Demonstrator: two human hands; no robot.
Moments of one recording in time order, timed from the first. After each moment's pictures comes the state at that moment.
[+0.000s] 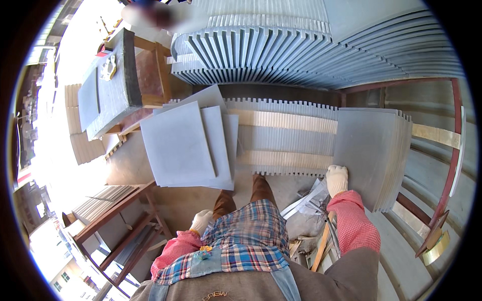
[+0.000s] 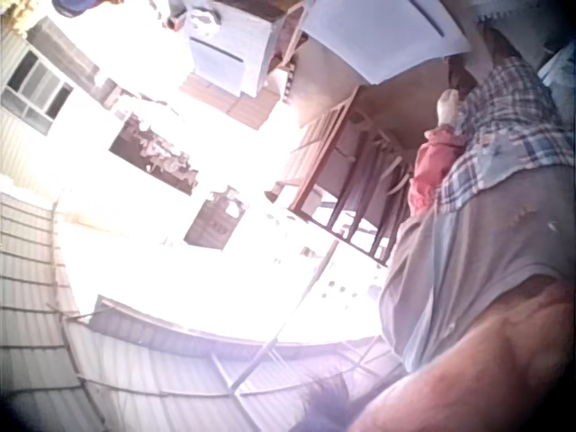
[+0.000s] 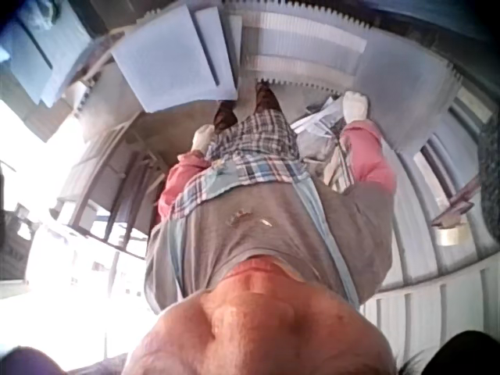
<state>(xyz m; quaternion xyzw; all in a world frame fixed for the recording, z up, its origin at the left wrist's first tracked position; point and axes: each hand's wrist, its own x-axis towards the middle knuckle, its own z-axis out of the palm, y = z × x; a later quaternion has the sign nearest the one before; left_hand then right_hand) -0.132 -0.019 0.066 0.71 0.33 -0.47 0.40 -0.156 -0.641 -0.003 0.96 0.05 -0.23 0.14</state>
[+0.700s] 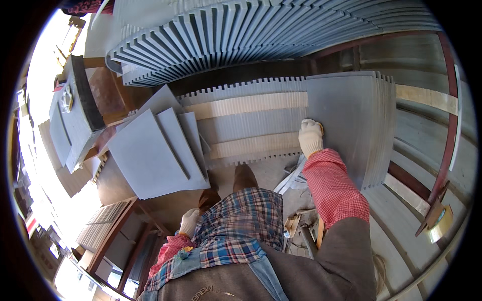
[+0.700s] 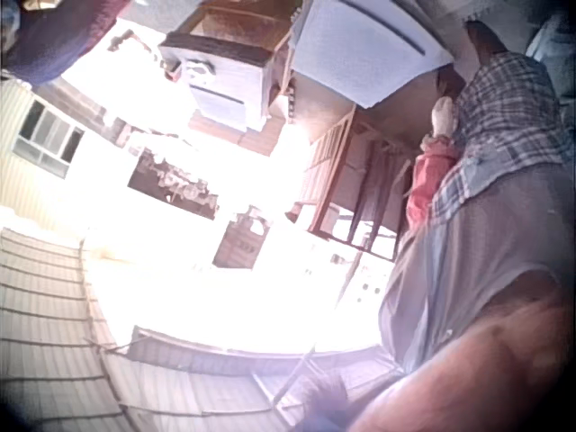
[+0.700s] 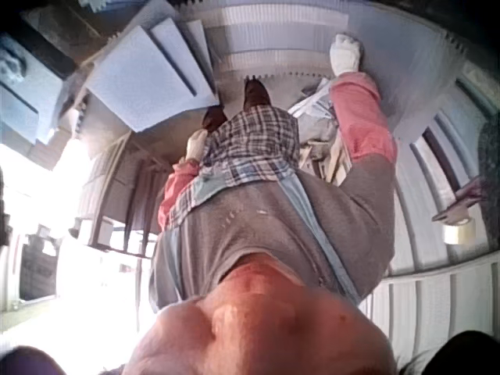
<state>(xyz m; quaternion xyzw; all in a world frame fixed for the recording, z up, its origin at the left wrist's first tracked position) -0.109 -0.043 0.064 0.72 0.30 -0.52 0.36 -0.087 -0.642 -0.030 0.97 -0.02 -0.13 0.21</state>
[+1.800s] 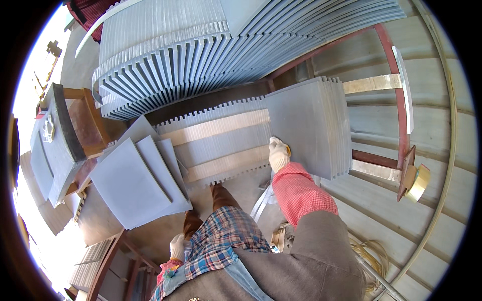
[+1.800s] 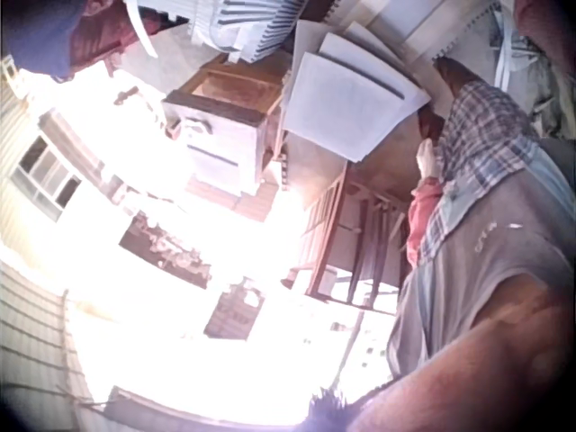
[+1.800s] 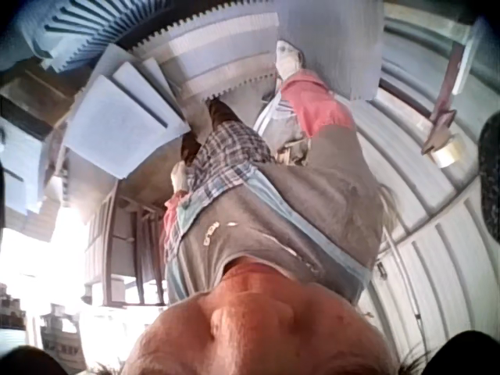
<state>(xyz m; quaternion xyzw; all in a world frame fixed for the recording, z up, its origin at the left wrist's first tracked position) -0.140 -0.012 0.044 0.66 0.38 -0.48 0.44 -0.139 -0.633 -0.058 0.98 -0.19 -0.02 0.01</state>
